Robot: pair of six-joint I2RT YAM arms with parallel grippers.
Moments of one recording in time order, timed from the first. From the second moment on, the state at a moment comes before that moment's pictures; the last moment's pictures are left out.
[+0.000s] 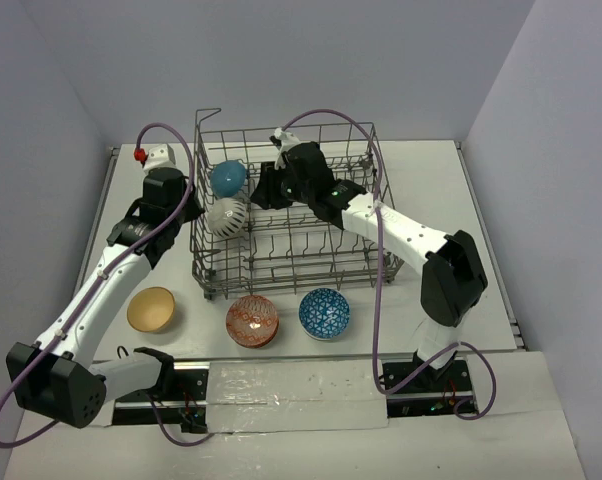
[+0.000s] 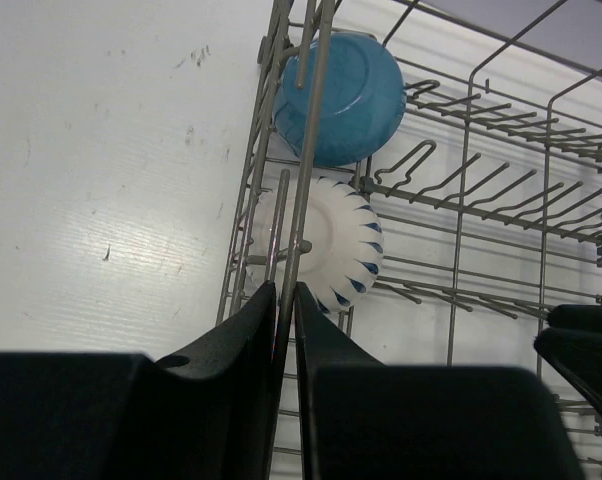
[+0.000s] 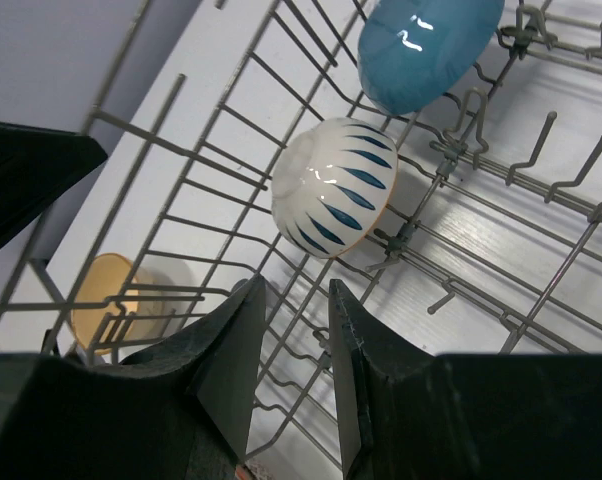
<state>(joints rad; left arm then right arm) -0.33 1.17 1.08 -0.43 -0.32 -0.51 0.72 1.78 1.51 -0.18 -0.17 0.44</state>
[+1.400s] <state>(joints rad) -0.13 0.97 1.06 -0.81 -0.52 -0.76 0.71 1.39 1.20 -0.18 -0.32 0.21</state>
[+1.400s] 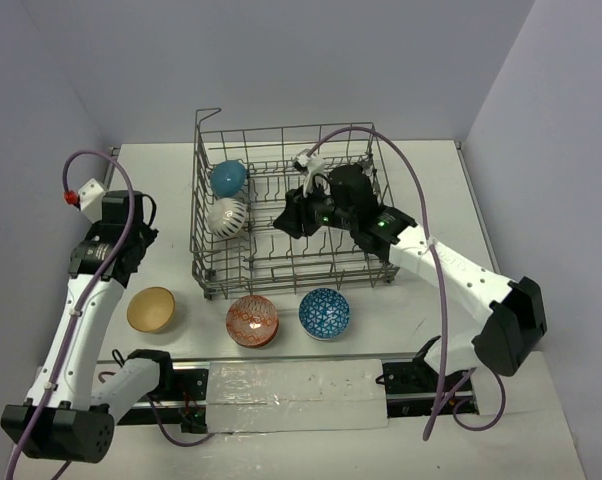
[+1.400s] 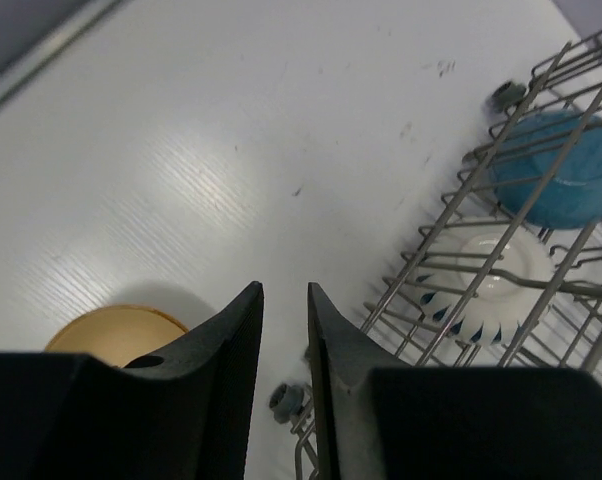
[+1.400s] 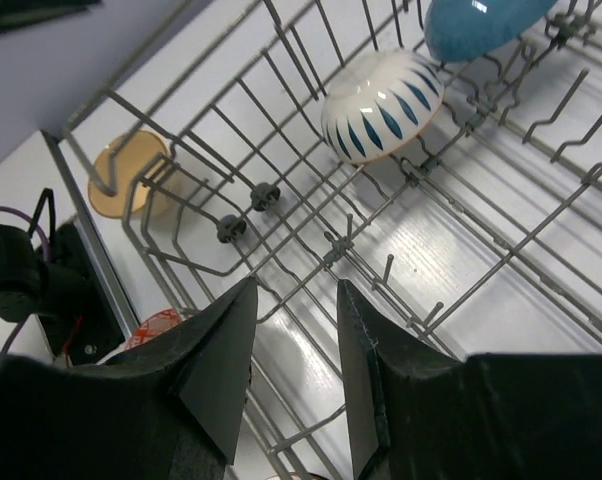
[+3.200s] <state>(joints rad) -0.01 1.09 0.86 -1.01 -0.24 -0.84 0.68 1.28 1.16 -0.17 -0.30 0.23</state>
